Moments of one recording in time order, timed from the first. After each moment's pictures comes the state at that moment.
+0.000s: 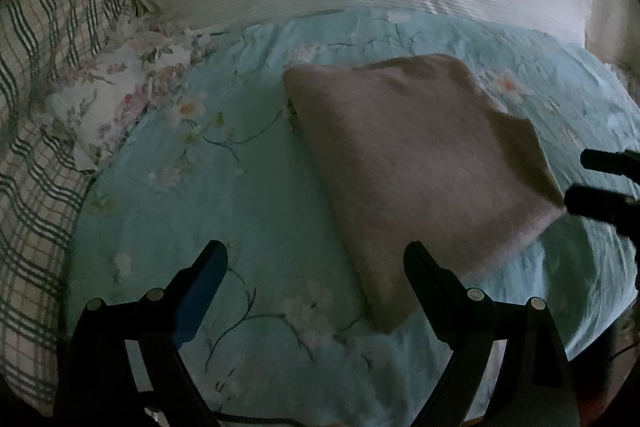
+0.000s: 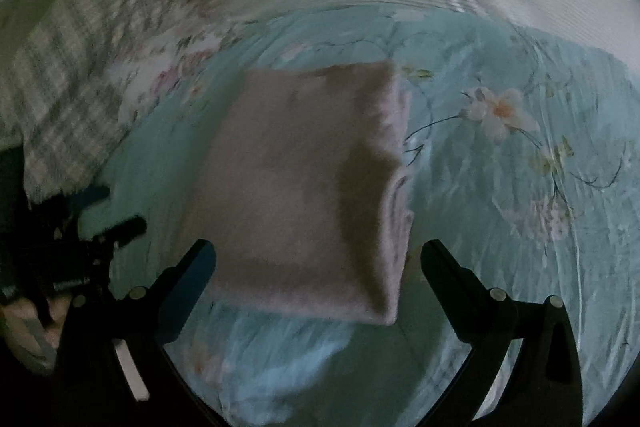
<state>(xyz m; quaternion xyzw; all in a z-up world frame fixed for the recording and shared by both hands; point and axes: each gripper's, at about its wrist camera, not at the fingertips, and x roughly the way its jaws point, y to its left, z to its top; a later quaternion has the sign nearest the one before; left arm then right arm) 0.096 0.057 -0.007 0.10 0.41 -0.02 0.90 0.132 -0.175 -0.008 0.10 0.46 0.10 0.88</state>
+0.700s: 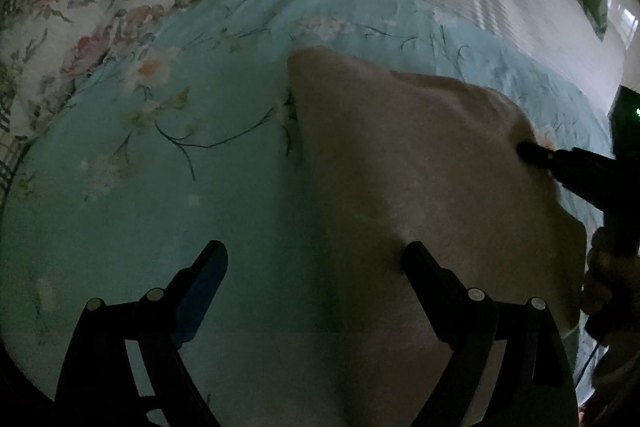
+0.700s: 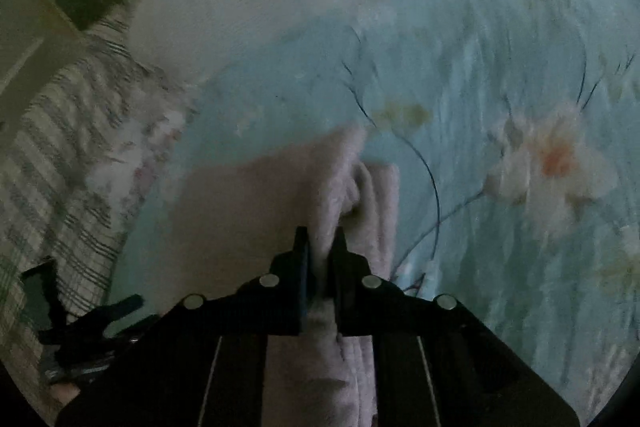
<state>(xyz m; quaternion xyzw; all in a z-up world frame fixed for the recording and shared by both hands) 0.217 0.076 -0.042 -0.03 0.47 -0.03 0.88 0.264 -0.229 -0.046 0.23 0.43 0.10 0.87</state>
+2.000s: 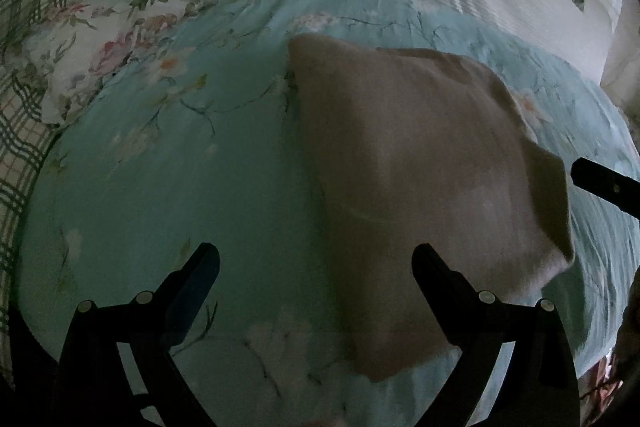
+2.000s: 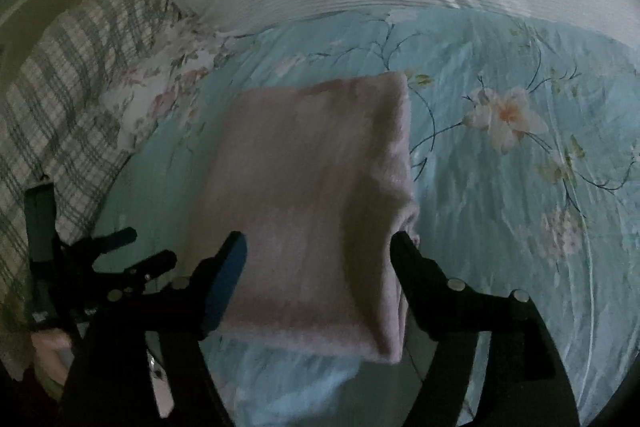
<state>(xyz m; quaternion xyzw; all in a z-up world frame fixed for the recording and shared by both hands) 0.138 0.061 -0.032 0.01 0.46 -0.02 0.89 0.145 -0.174 -0.004 0.12 0.46 0.10 0.87</state>
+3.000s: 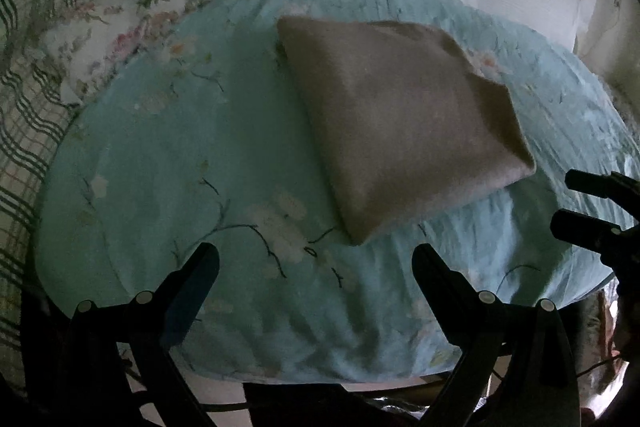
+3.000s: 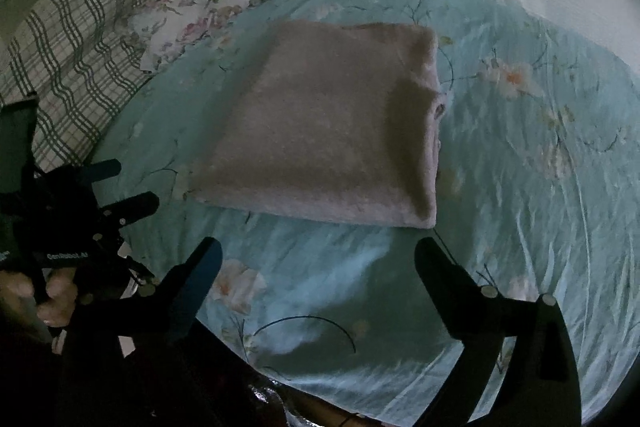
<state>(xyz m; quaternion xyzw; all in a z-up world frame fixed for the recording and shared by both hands) 0.048 0.060 -0.021 0.04 0.46 -0.04 0.89 0.067 -0.139 -0.006 0.04 0.50 0.13 0.86</state>
